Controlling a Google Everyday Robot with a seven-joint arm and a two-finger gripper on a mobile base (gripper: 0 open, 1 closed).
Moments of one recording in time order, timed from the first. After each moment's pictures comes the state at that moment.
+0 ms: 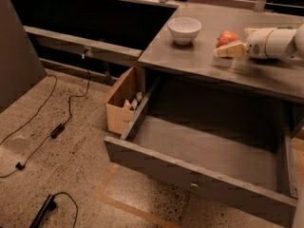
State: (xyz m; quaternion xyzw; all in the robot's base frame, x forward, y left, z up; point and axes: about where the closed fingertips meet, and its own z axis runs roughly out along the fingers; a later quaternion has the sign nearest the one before) arm 0.798 -0.293 0.876 -0.30 0.77 0.11 0.56
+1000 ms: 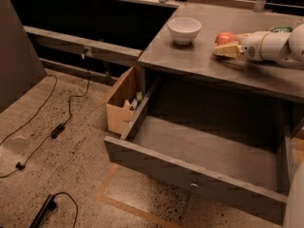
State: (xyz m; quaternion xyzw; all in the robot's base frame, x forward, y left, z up) arm 0.808 -0.286 0.860 -0.30 0.77 0.13 0.55
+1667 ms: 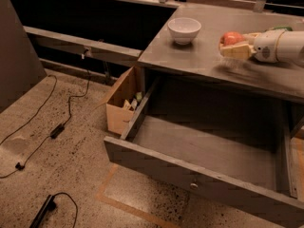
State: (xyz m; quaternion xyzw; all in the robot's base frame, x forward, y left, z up) arm 0.755 -0.285 0.888 -0.32 0.75 0.18 0.55
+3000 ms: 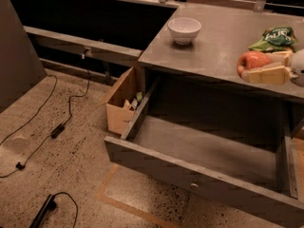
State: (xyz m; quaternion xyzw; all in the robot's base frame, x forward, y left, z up) arm 0.589 -0.283 0.912 -0.36 0.75 0.24 0.50
